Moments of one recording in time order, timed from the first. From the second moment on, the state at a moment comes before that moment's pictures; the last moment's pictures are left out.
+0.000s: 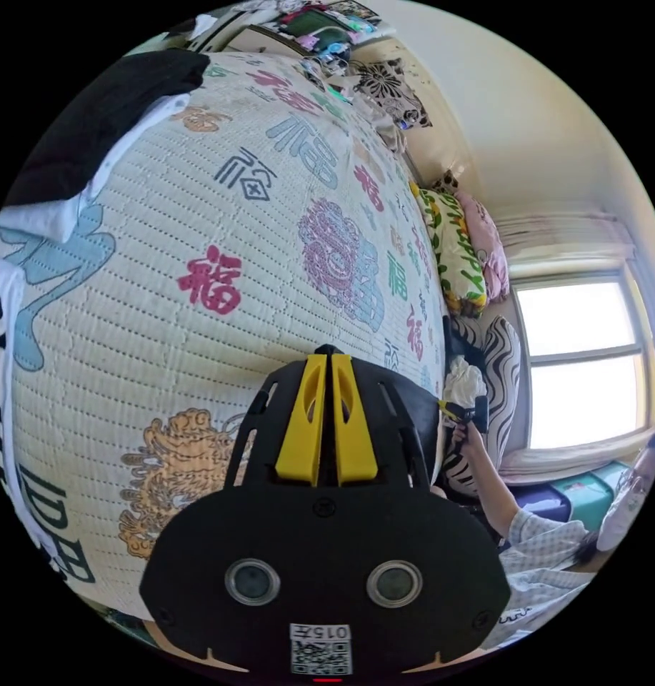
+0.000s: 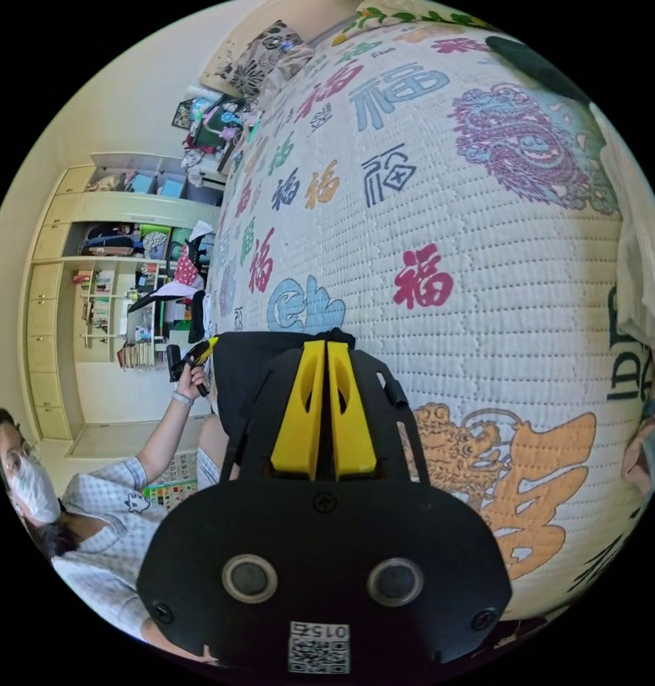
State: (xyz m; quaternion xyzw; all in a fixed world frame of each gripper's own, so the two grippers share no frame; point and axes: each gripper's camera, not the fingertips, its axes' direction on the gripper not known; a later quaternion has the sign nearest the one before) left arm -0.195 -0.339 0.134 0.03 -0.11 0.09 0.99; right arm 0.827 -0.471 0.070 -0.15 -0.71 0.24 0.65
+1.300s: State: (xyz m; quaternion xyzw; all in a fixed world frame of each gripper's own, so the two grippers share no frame) left arm -0.168 -0.396 0.084 -0.04 0.05 0.24 0.97; right arm 0.832 -0.524 0.122 0.00 -0.80 0.15 0.58
